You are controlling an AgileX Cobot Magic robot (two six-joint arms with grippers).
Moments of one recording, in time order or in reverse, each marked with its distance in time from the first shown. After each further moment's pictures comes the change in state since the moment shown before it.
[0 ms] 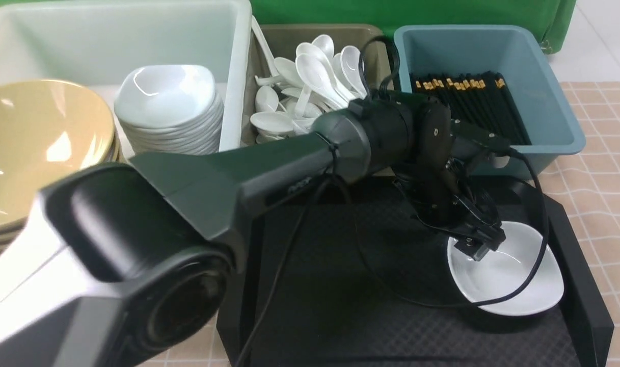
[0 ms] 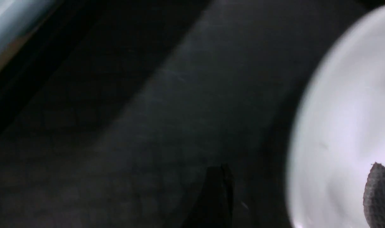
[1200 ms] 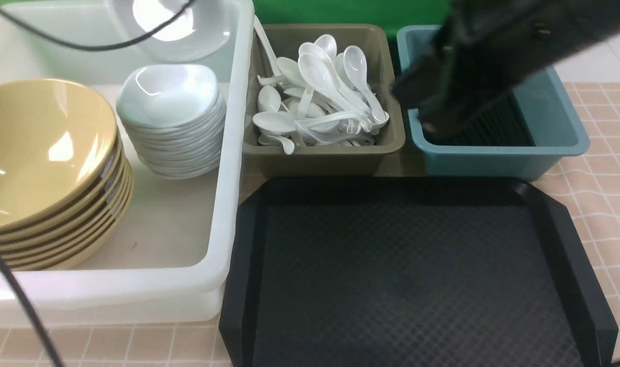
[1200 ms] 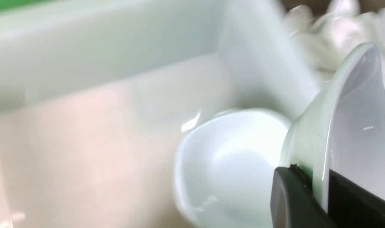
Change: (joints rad) right arm 0.360 0.550 -0.576 0.230 -0.108 -0.277; left arm 0.858 -0.410 -0.202 0.027 0.407 0.145
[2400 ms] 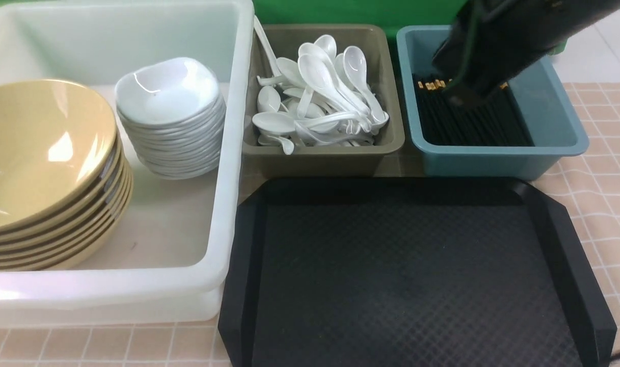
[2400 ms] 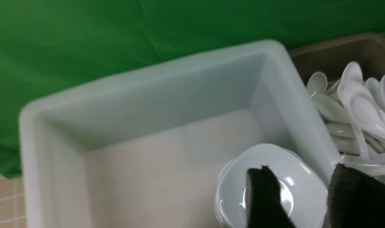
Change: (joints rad) right arm 0.002 -0.053 -0.037 -0.224 0.092 0.092; left arm 0.056 -0.250 -0.043 0.050 -0.005 -0.010
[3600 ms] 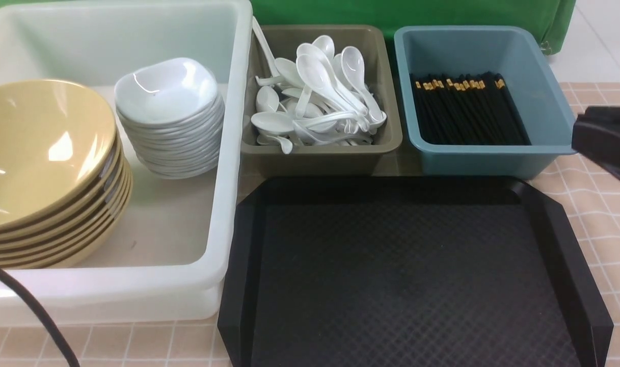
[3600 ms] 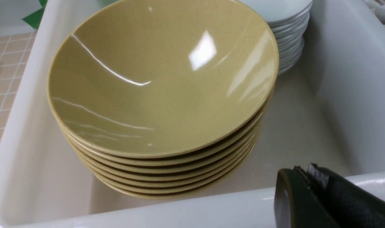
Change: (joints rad) right arm 0.000 -0.747 0.904 0.100 -0.770 0.145; left arm 0.000 -1.220 1.549 0.106 -0.442 -0.058
